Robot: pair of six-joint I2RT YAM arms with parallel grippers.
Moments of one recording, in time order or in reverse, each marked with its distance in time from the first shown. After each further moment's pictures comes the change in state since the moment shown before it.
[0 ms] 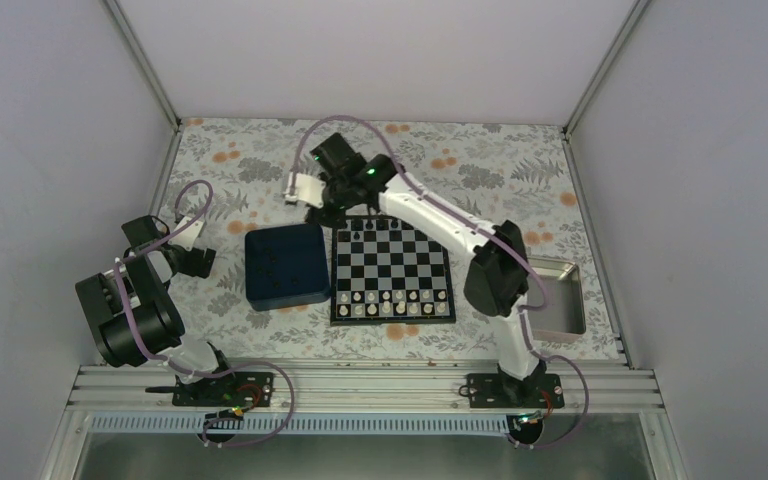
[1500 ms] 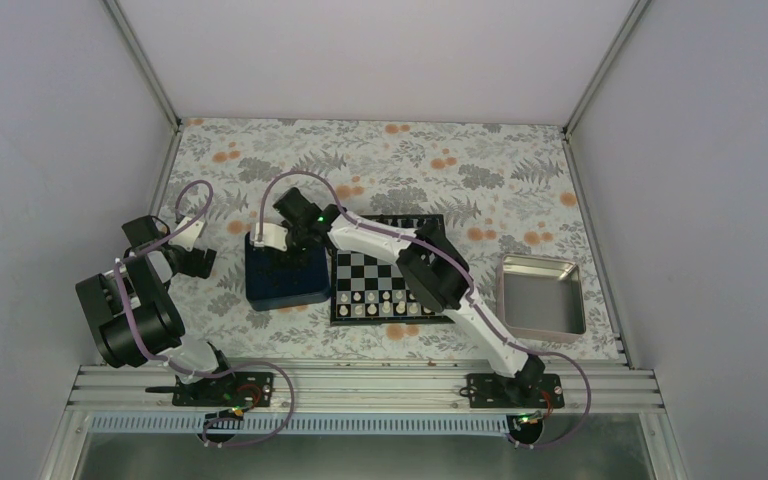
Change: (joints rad) left arm 0.000 -0.004 0.000 -0.009 0.002 0.001; right arm 0.135 0.412 0.053 0.368 -0.106 0.063
